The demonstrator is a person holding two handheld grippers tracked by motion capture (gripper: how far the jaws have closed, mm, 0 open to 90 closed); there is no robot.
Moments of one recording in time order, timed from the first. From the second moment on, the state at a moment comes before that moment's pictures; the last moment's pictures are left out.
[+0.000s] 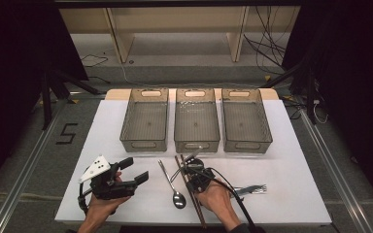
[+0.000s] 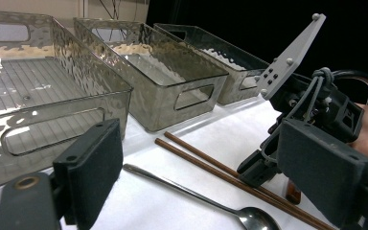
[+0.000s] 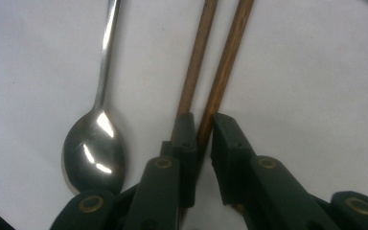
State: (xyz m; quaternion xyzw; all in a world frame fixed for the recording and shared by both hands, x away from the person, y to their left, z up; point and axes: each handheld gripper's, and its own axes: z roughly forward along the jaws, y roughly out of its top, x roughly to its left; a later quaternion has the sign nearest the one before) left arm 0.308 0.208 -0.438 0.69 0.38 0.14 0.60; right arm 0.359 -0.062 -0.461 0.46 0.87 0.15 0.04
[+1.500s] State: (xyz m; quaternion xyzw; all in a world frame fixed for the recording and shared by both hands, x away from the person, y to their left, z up) left arm 0.308 0.207 -0.437 0.69 0.38 0.13 0.60; right arm 0.354 -0.064 -0.463 0.48 0.86 0.16 0.04
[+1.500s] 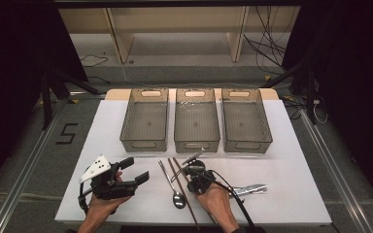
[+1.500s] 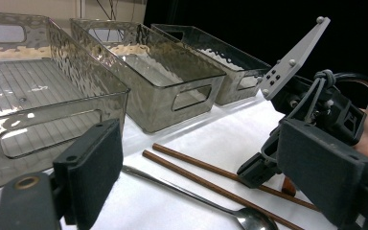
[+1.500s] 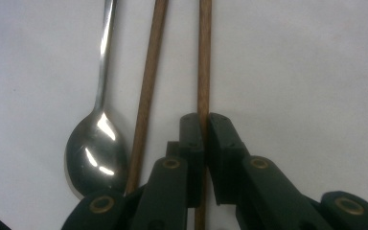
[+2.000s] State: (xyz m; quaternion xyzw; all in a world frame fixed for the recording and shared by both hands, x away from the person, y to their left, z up) left arm 0.309 0.207 -0.437 0.69 0.38 0.14 0.60; right arm 0.352 -0.069 -0.451 0.47 0.85 0.21 0.04
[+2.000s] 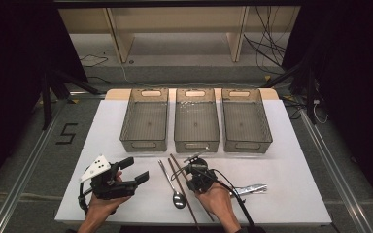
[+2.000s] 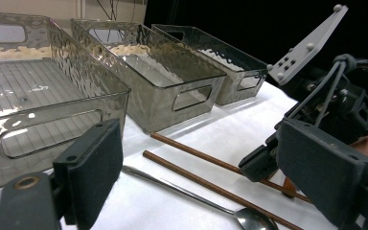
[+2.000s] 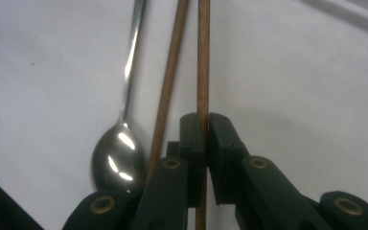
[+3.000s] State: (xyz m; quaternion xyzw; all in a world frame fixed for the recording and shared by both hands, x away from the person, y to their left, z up) left arm 0.309 0.210 -0.437 0.69 0.38 0.14 0.60; right arm 0.389 -0.067 -0.391 0.45 0.83 0.33 0.04
